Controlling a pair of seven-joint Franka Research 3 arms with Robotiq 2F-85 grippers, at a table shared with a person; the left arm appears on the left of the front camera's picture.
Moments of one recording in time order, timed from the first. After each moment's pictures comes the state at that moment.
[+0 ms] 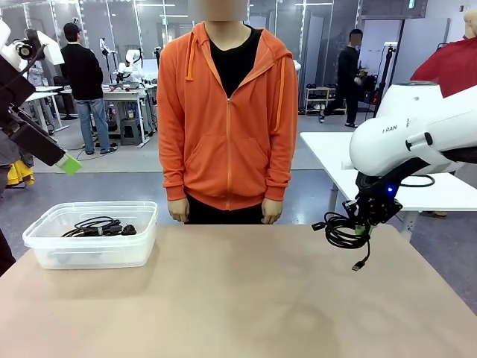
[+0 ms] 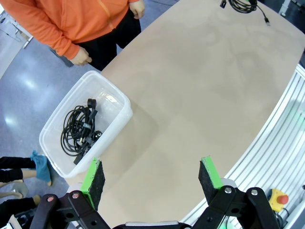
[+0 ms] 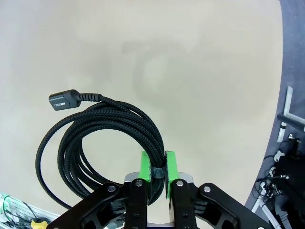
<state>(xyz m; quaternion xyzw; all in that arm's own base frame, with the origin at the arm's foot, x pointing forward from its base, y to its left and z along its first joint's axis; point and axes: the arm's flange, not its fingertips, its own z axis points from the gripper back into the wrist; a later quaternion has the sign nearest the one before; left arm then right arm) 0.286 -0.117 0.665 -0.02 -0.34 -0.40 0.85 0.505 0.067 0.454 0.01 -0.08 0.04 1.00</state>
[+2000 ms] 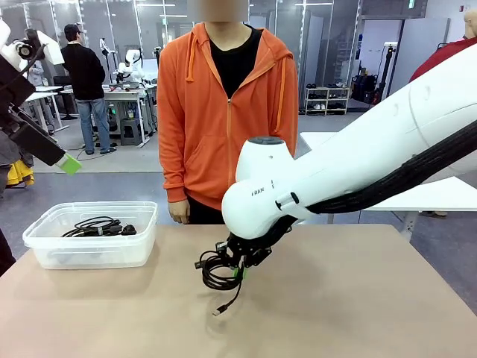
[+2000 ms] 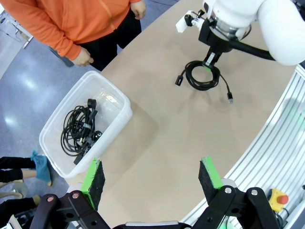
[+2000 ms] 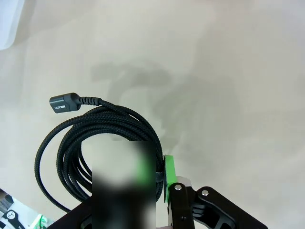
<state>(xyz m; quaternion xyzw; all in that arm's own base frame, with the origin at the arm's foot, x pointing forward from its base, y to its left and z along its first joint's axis) 0.286 -0.117 0.666 -0.02 -0.34 -0.40 0.85 0.476 0.346 0.358 0.07 -0.05 0.07 0.99</state>
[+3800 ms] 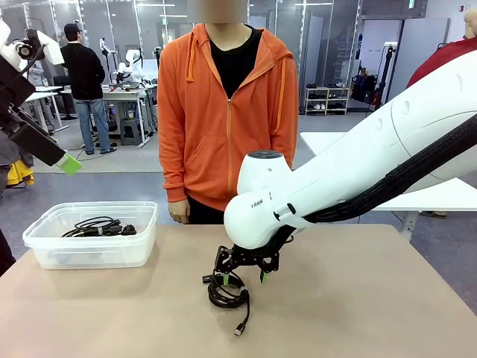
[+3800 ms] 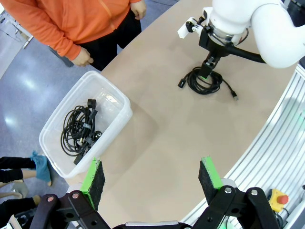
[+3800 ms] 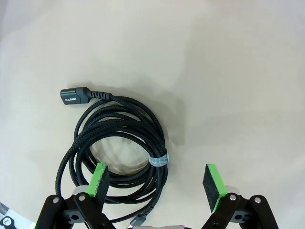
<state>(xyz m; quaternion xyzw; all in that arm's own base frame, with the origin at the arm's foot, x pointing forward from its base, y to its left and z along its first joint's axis) 0.286 -0.117 0.666 -0.02 -0.34 -0.40 0.85 0.482 0.338 0.329 0.05 -0.04 0.05 1.00</state>
